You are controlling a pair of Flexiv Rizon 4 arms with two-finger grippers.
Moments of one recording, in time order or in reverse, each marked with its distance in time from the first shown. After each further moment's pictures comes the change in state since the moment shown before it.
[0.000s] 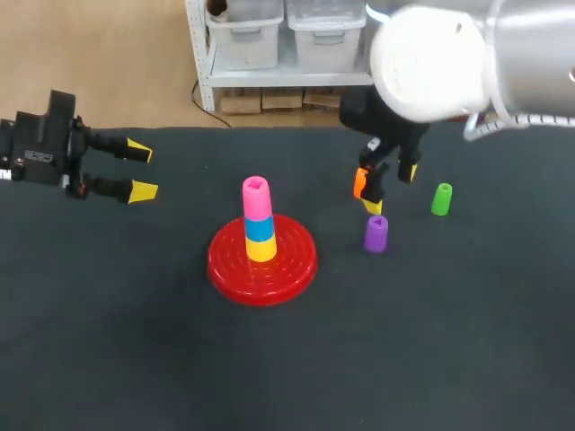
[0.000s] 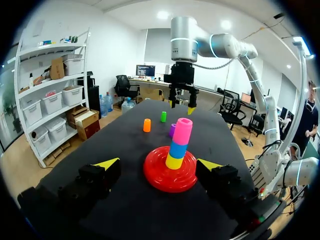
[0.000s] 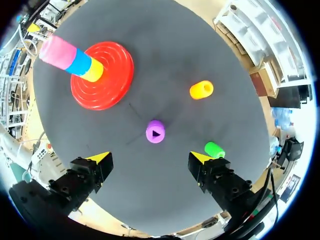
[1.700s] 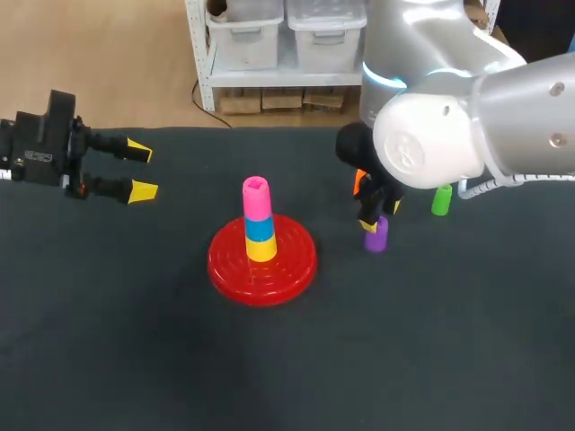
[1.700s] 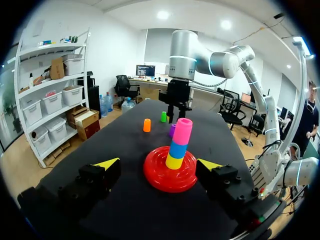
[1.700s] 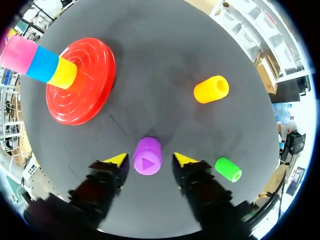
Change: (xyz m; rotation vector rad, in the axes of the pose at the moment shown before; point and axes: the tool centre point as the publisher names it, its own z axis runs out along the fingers) left arm 0.000 0.000 0.000 0.000 0.000 0.000; right arm -0.021 -0.013 0.067 0.026 -0.055 0.055
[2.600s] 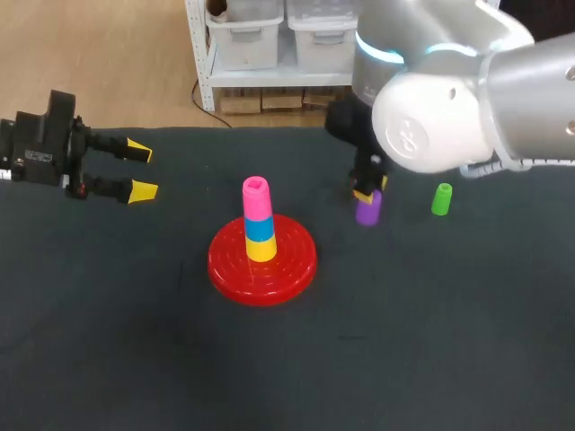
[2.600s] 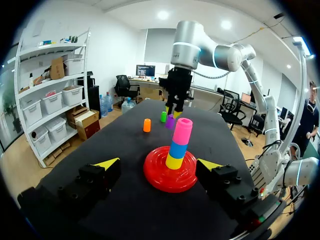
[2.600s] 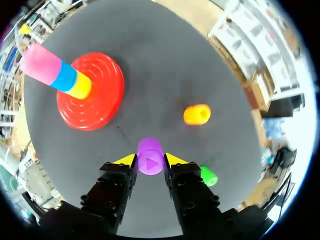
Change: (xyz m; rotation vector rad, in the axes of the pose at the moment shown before) left arm 0.000 0.000 0.000 0.000 0.000 0.000; right arm -0.028 0.002 -0.059 0.077 -0.084 -0.129
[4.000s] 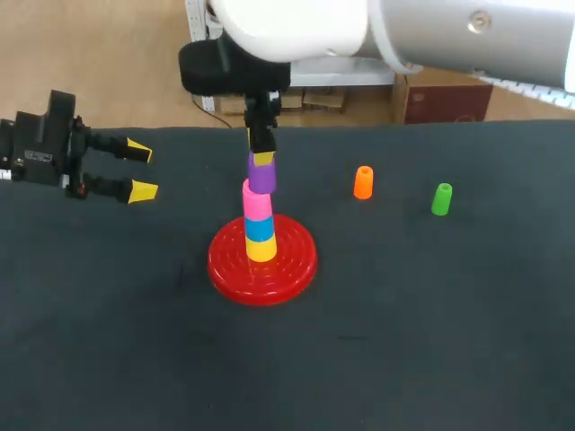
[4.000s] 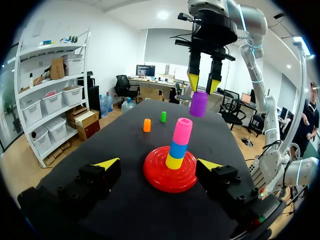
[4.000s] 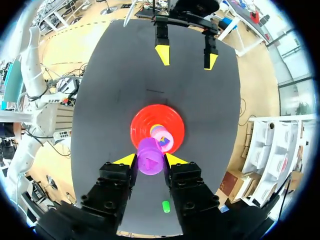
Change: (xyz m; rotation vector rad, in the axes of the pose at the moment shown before) left arm 0.000 0.000 0.000 0.000 0.000 0.000; right arm -0.098 0.132 -0.124 -0.094 0.015 -0.784
